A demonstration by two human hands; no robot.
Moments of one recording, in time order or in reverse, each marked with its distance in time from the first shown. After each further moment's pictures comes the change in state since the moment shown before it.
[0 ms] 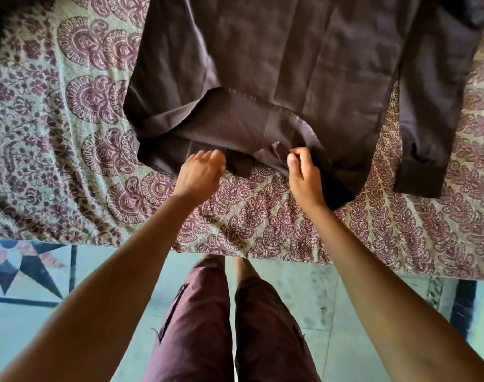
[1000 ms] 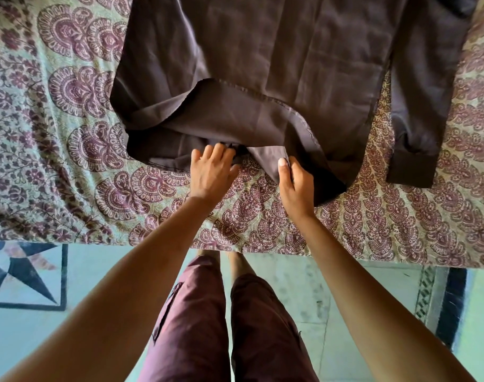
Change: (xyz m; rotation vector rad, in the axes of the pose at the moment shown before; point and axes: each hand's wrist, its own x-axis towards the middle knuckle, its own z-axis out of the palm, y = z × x) left_hand 0.006 0.032 0.031 0.234 0.097 -0.019; right_hand -0.030 0.013 0.011 0.061 0.152 -0.122
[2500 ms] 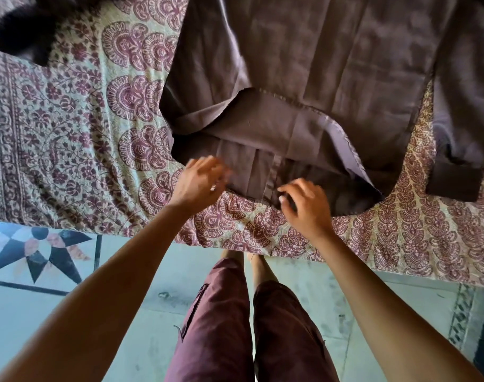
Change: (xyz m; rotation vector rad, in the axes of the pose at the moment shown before) left_hand -0.045 -0.088 -0.030 -0.209 0.025 0.149; right_hand -0.022 0.007 0.019 -0.470 -0.278 -0.433
